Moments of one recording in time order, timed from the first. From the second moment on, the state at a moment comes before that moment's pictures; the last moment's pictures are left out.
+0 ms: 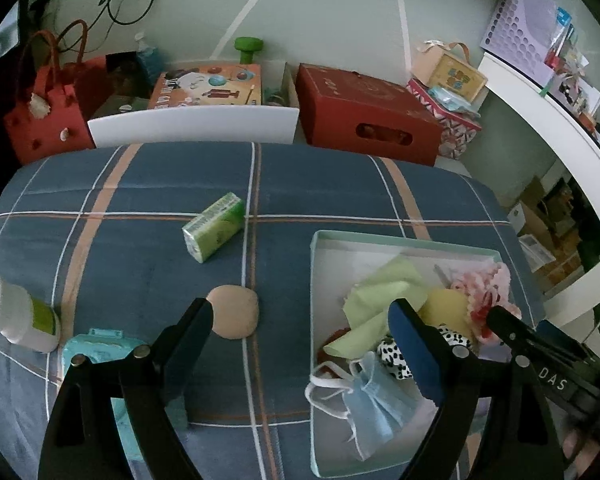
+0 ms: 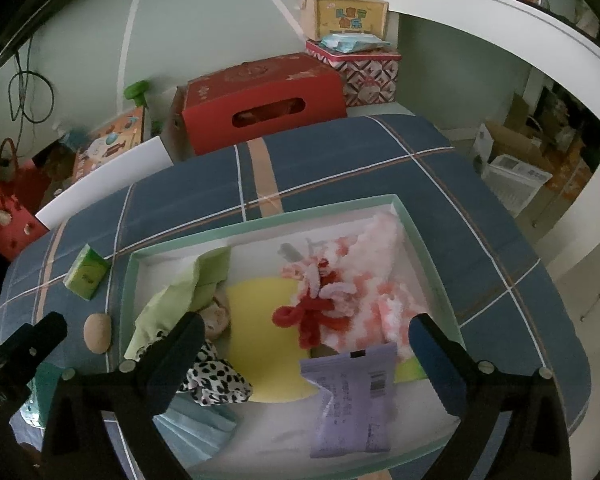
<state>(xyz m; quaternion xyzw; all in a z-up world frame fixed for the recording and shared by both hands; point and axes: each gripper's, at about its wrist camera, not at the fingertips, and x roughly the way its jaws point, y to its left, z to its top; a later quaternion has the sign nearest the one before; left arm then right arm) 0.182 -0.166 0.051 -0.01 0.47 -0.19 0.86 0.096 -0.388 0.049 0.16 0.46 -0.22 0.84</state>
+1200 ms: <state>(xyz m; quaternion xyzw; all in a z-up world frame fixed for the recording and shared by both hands) 0.236 -0.022 0.040 -0.05 0.51 -0.05 0.86 0.178 -0.216 0.035 0.07 0.48 -0.01 0.87</state>
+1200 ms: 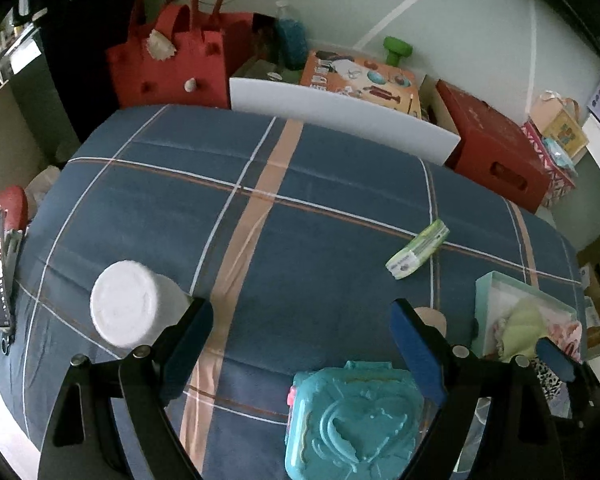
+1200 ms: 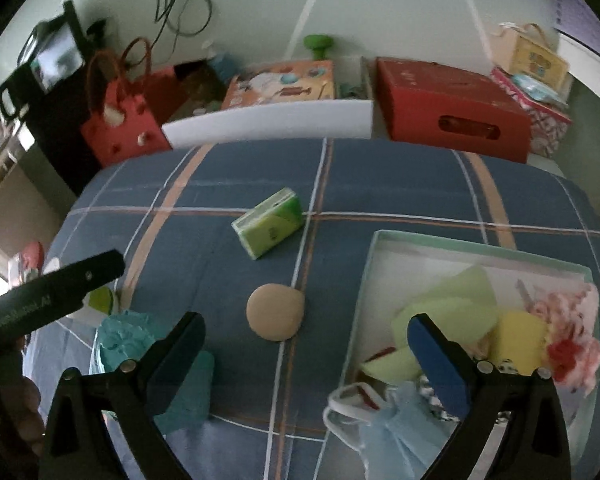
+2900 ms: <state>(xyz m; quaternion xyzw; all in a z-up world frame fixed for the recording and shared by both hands) 0.280 -0.047 0.008 -0.02 0.55 -0.08 0.83 0.243 -0.193 -0.036 0.09 0.58 0.03 0.81</state>
